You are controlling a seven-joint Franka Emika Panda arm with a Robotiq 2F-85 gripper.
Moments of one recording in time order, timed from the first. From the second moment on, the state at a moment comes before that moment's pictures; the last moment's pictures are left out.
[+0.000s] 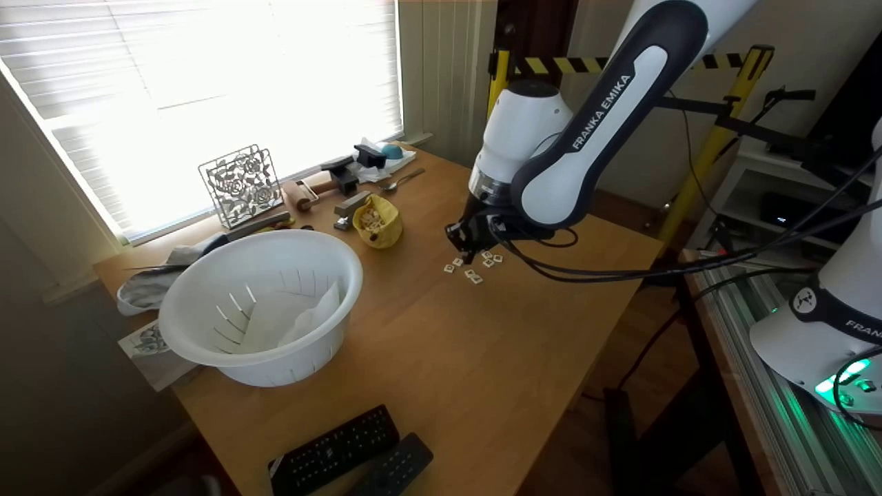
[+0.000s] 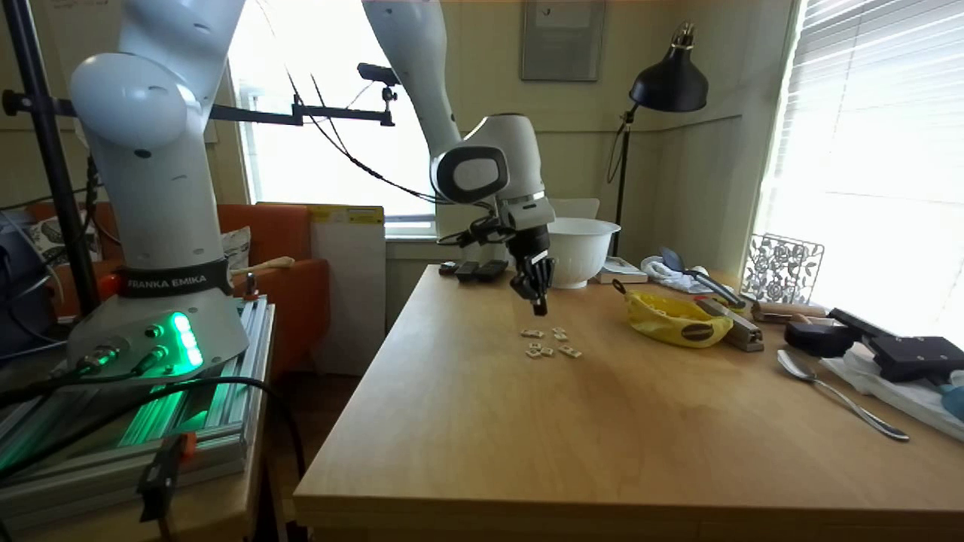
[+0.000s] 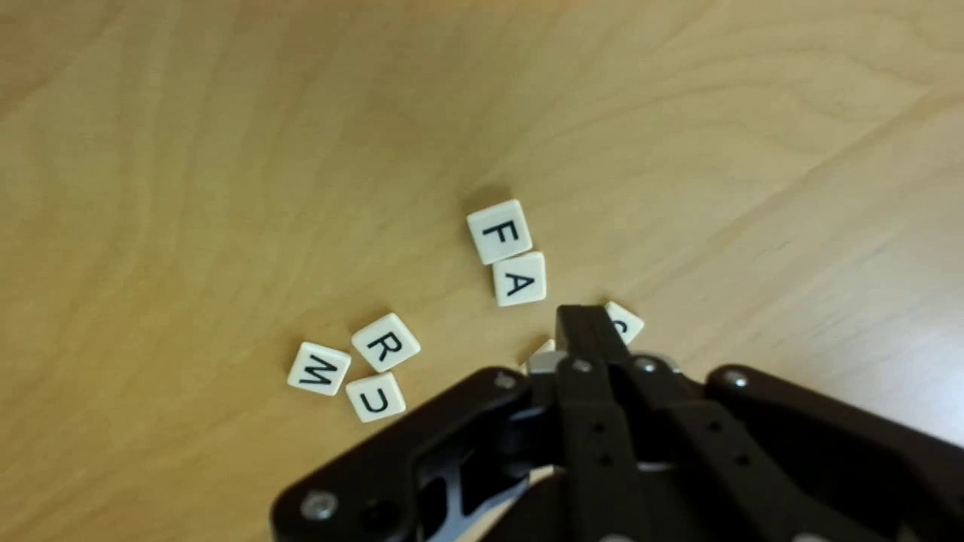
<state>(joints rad) 0.12 0.43 -0.22 -2.35 0.15 3.00 0.83</state>
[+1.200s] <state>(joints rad) 0.02 0.38 -0.22 -2.44 0.11 3.01 0.25</state>
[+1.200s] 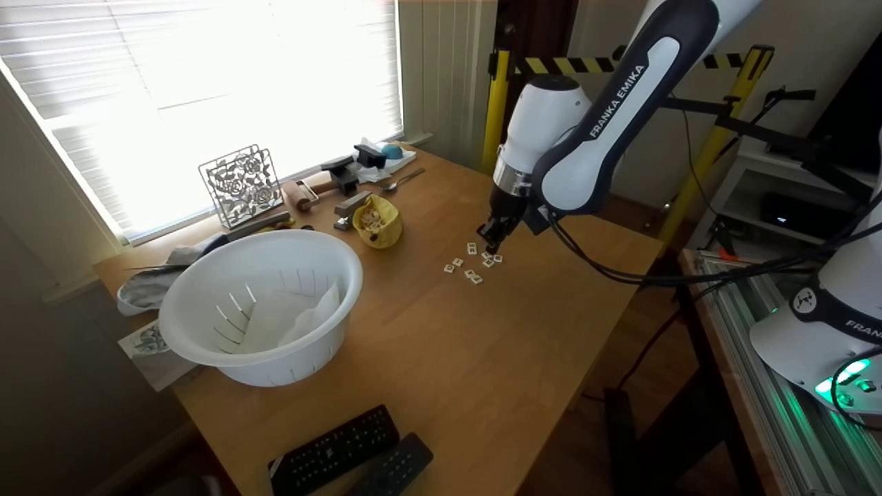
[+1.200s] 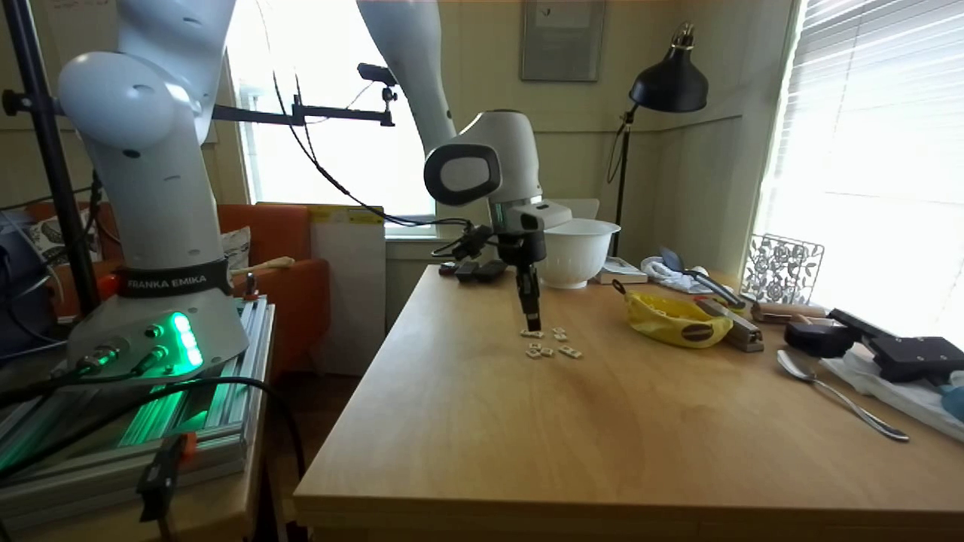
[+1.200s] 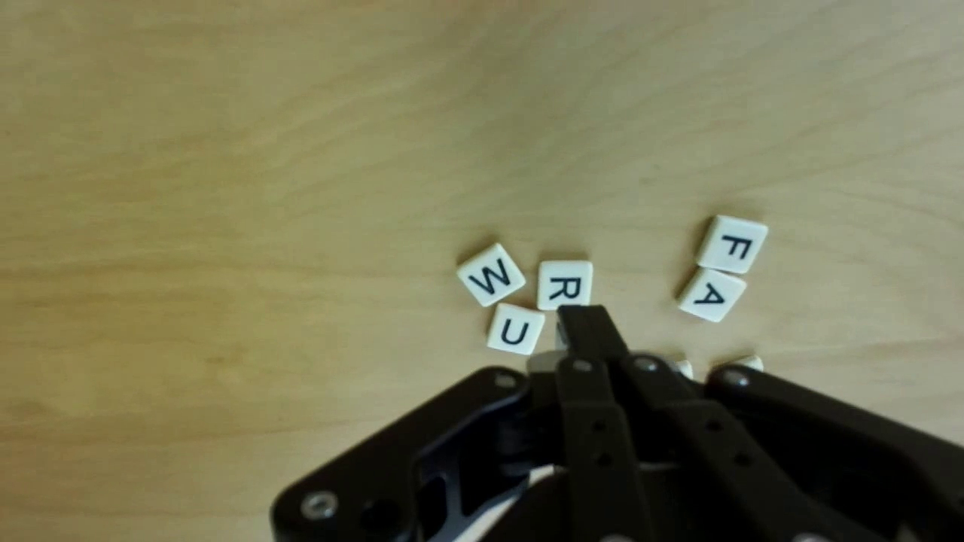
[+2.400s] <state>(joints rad) -0.07 0.47 -0.13 -2.43 0.12 3.15 0.23</state>
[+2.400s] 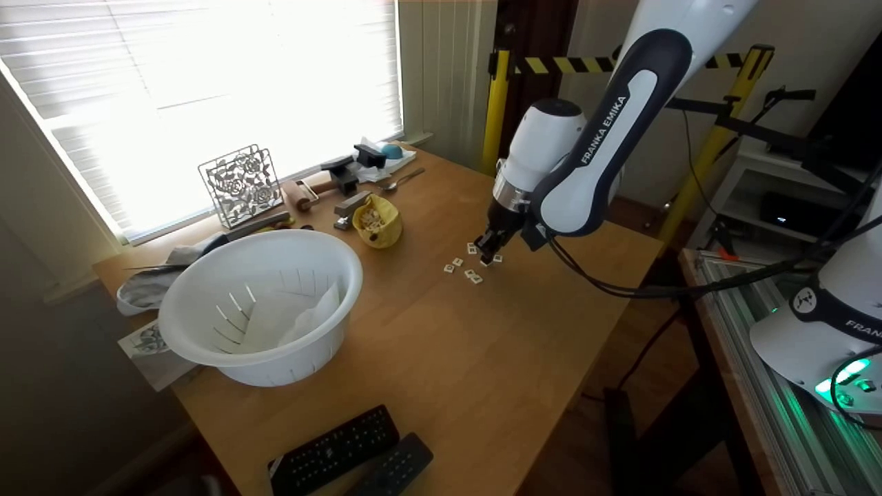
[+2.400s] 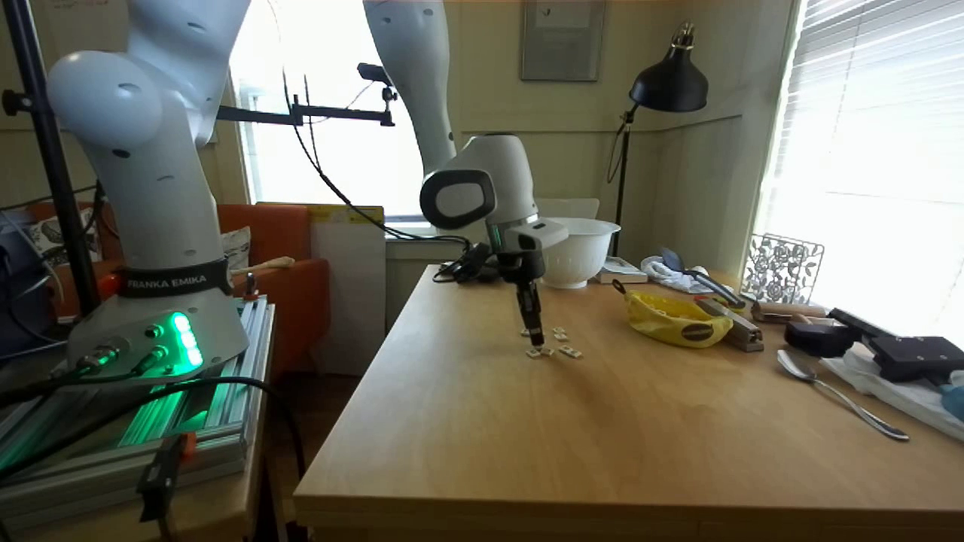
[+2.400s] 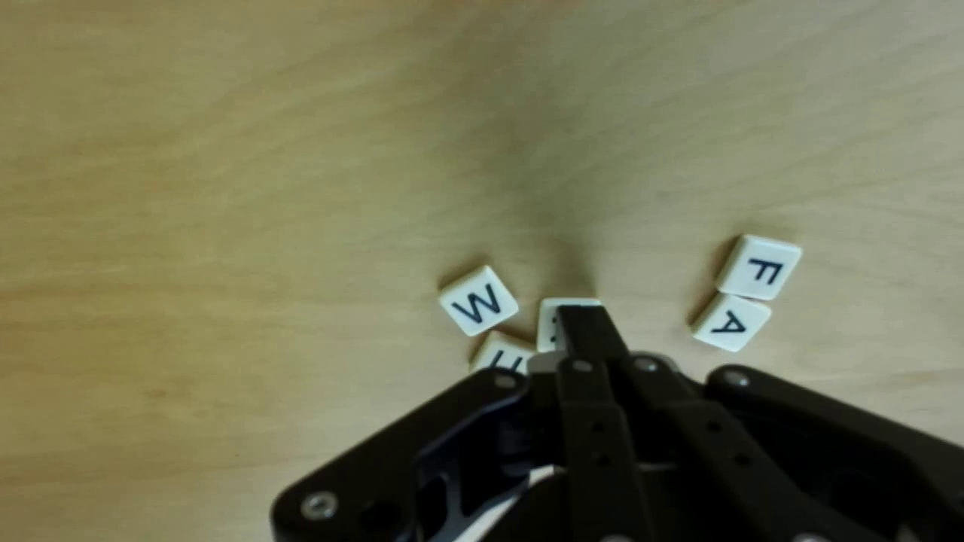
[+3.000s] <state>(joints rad) -0.13 0.48 -0.07 -2.40 0.20 3.15 0.26</state>
